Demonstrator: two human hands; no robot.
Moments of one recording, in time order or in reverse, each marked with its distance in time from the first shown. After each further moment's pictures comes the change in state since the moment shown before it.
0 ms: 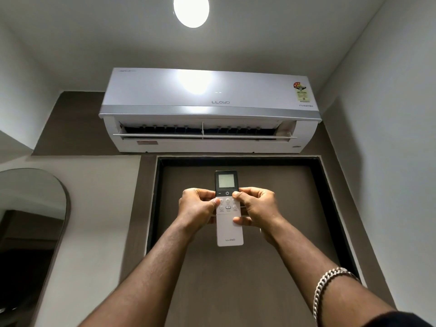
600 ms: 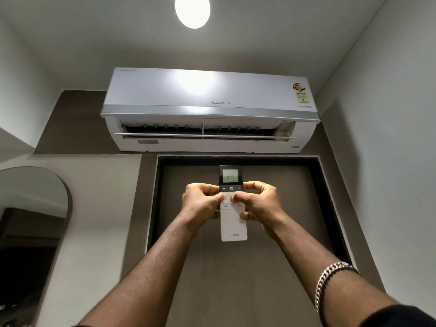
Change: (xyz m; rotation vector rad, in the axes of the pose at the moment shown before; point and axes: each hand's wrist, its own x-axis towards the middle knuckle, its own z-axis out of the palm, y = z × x) left_hand -0.008 0.015 -0.001 -0.043 -0.038 0.034; right_hand -0.006 -0.009 -0.004 -0.119 0.029 -0.092
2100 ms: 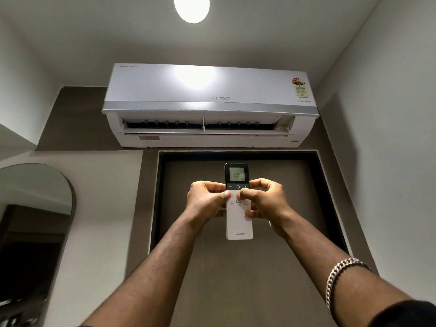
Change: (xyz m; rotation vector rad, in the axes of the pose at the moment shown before) left_hand -0.017 0.005 -0.002 -0.032 -0.056 -0.007; right_hand -0.018 -0.009 -0.007 -0.013 -0.019 0.050
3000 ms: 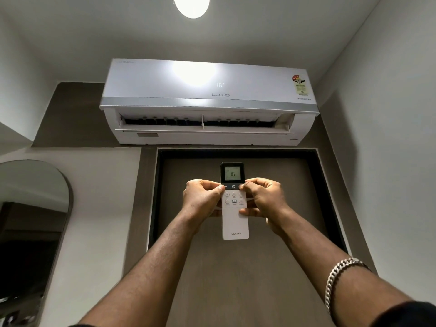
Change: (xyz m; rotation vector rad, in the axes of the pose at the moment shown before) left_hand 0.007 -0.009 0.000 0.026 0.078 -0.015; right_hand -0.003 -0.002 0.004 0.048 0.019 0.031
